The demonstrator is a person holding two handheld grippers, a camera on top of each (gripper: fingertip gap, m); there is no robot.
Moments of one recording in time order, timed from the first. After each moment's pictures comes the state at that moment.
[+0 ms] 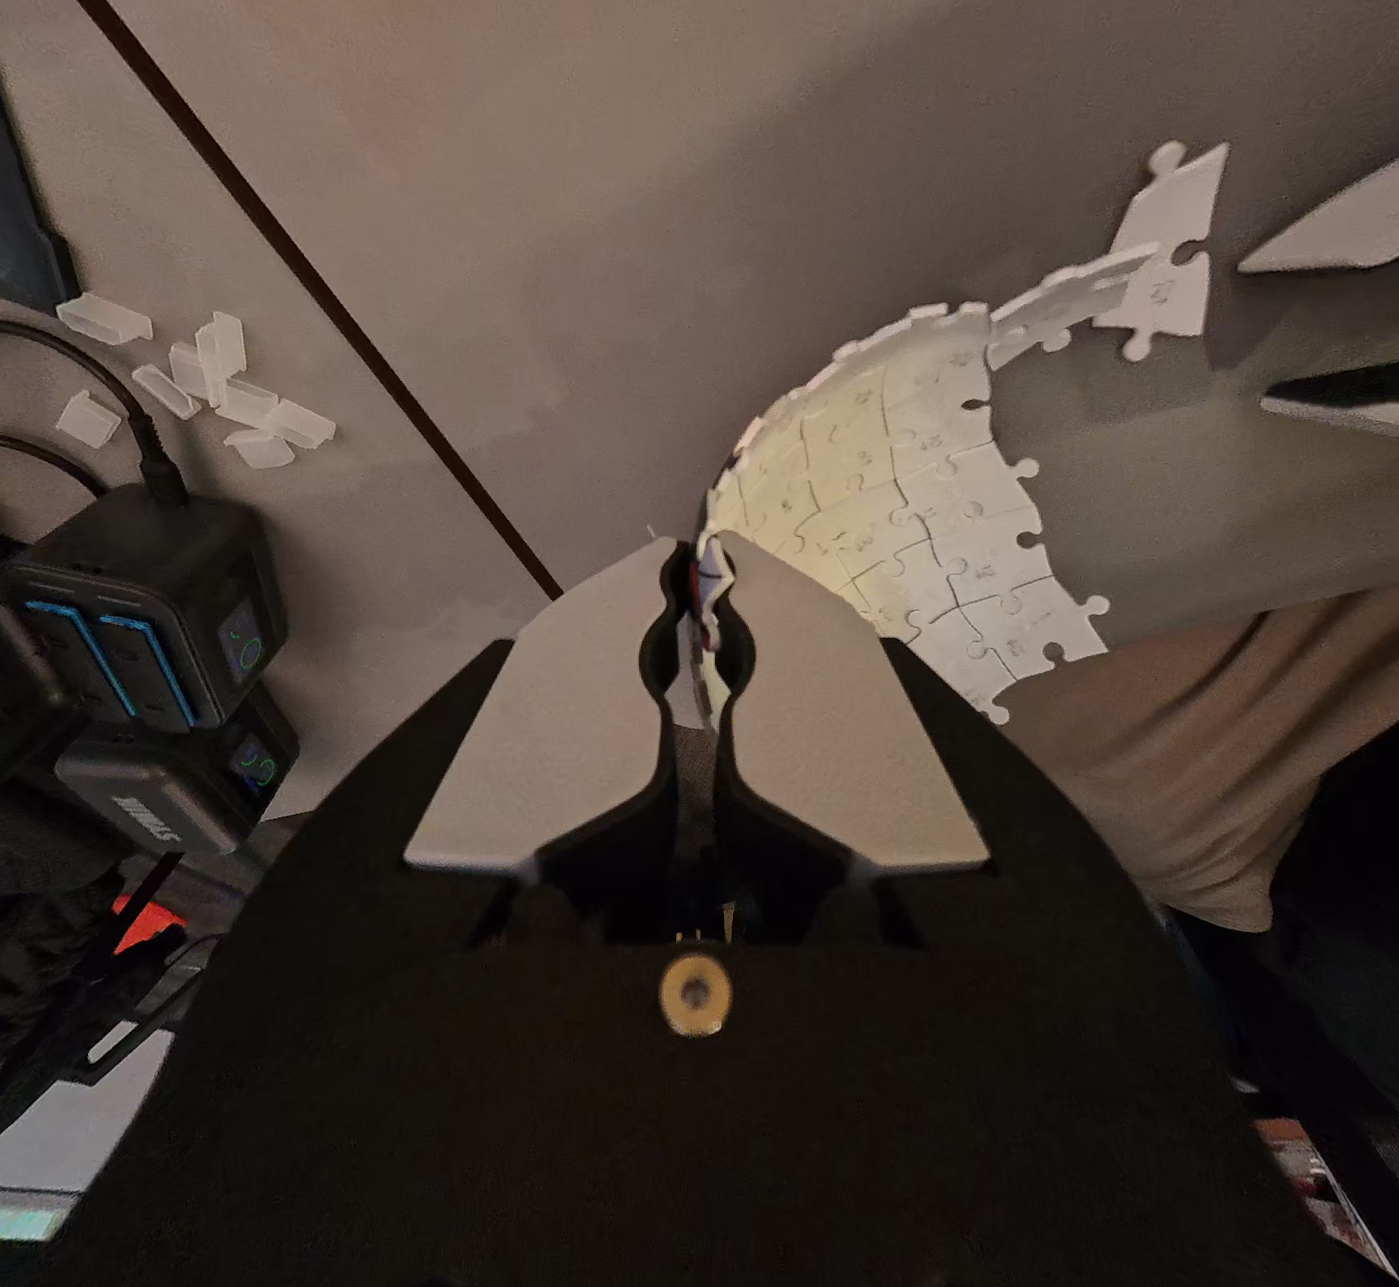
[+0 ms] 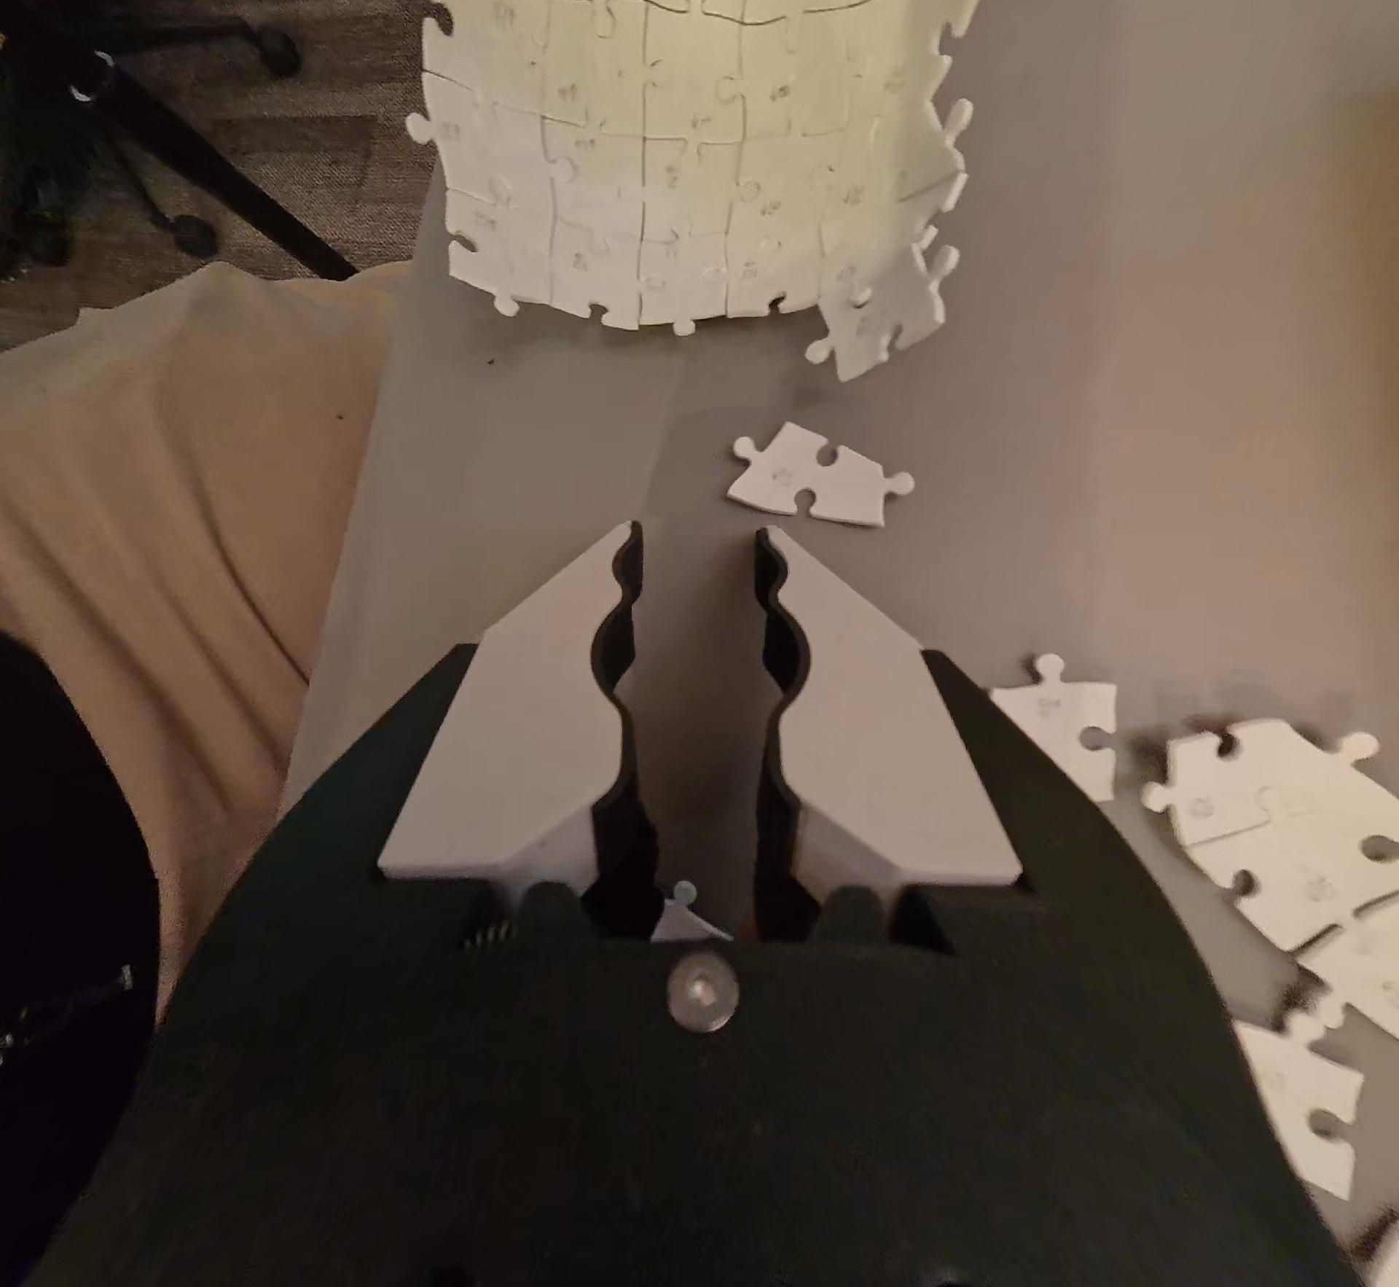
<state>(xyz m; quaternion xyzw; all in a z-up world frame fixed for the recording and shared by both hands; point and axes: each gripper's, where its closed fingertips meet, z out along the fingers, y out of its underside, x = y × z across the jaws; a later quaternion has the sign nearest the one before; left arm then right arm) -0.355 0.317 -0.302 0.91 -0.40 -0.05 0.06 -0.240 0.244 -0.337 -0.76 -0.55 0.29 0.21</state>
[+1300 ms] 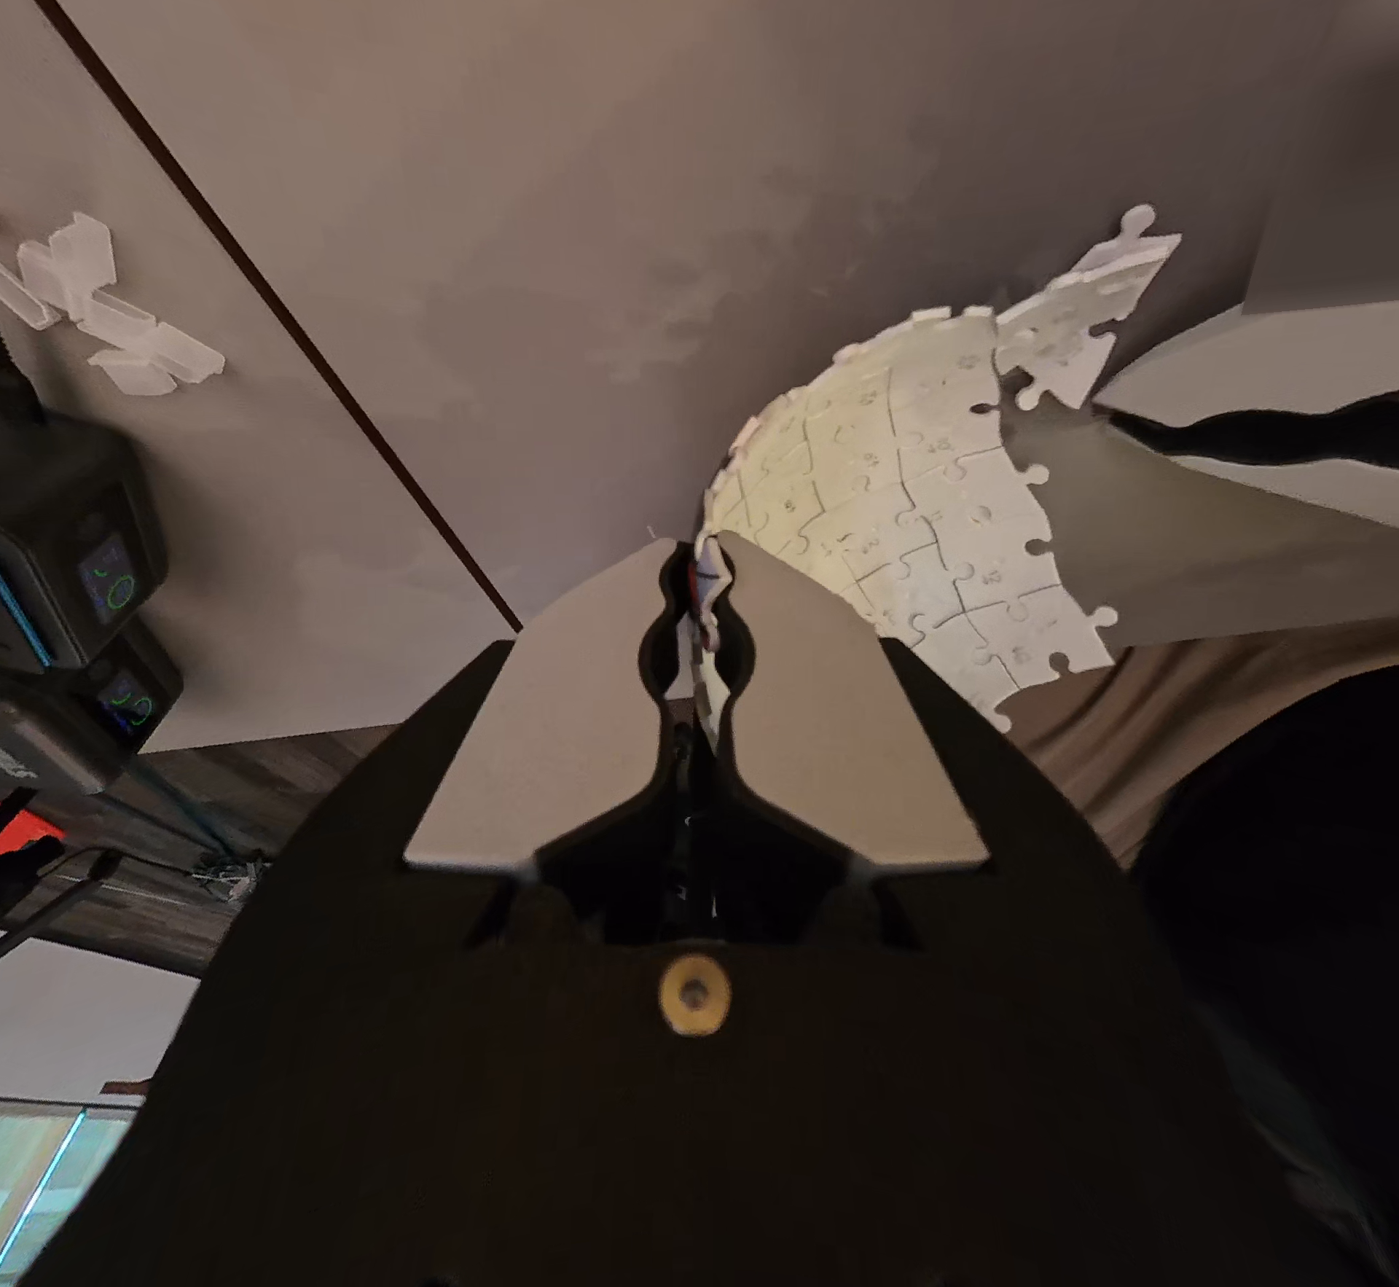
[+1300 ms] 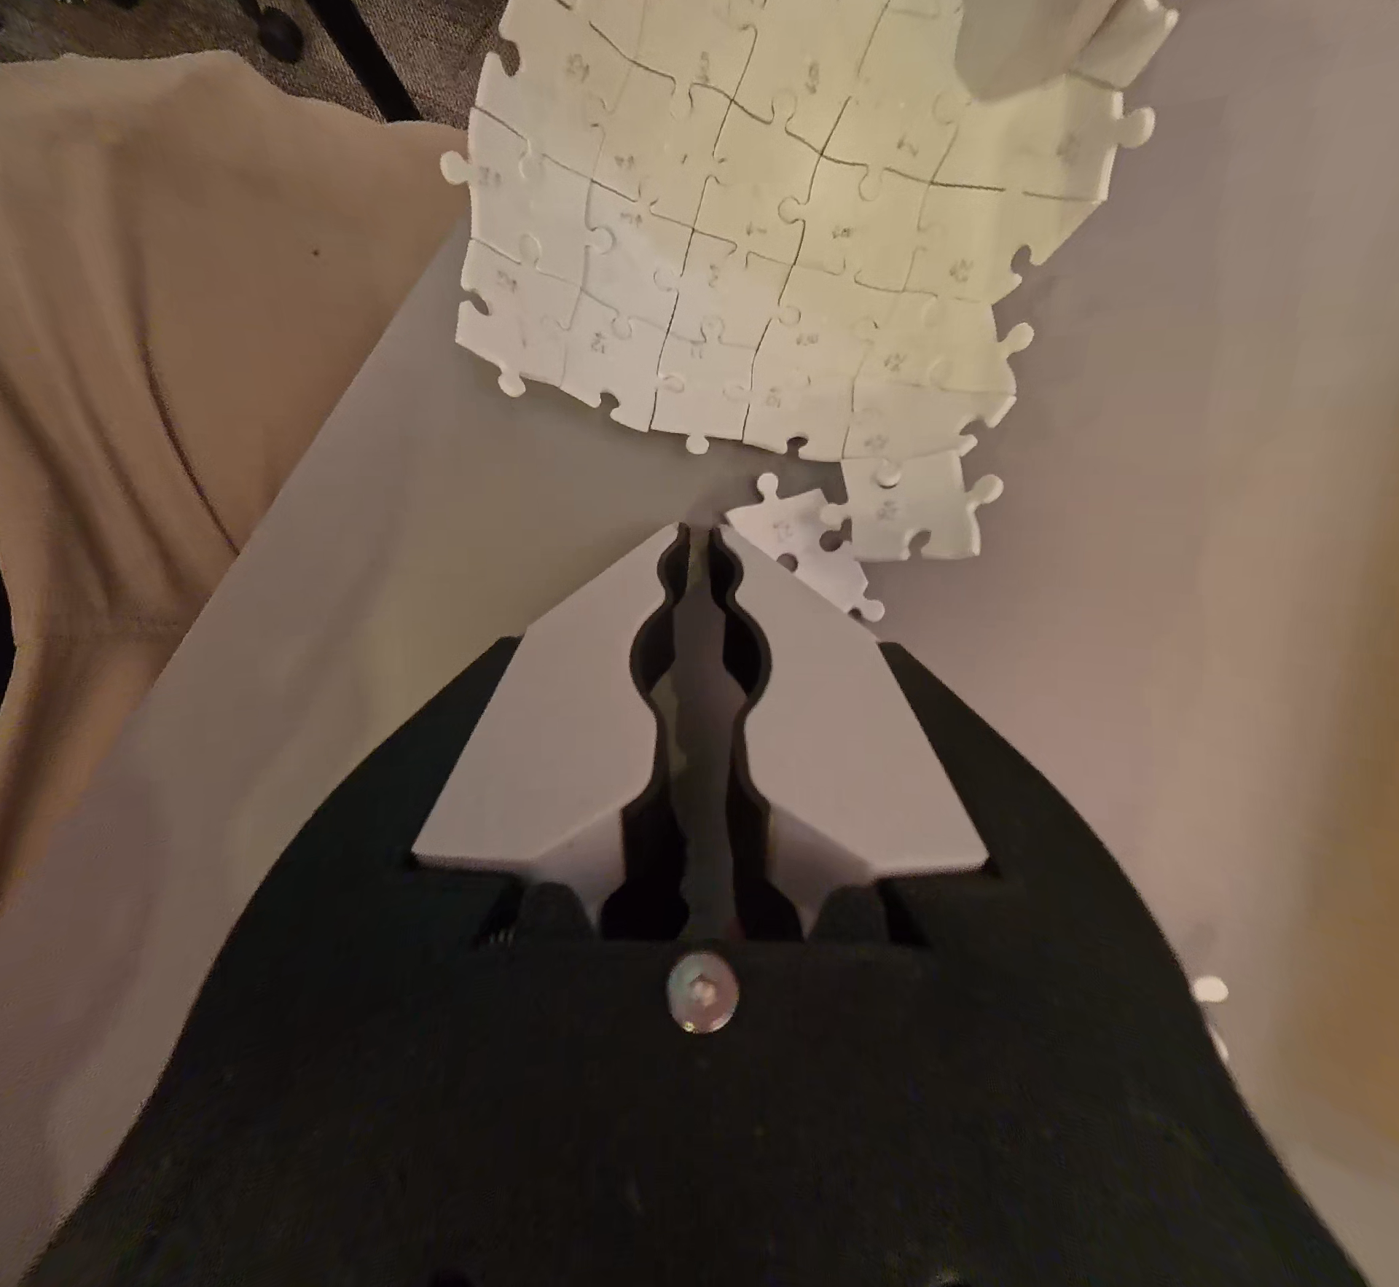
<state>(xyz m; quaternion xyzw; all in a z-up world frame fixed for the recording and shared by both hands) -0.339 0.301 -0.304 0.93 -0.34 -0.06 0.10 -0.249 0.246 -0.342 -0.64 -0.68 0.30 0.20</state>
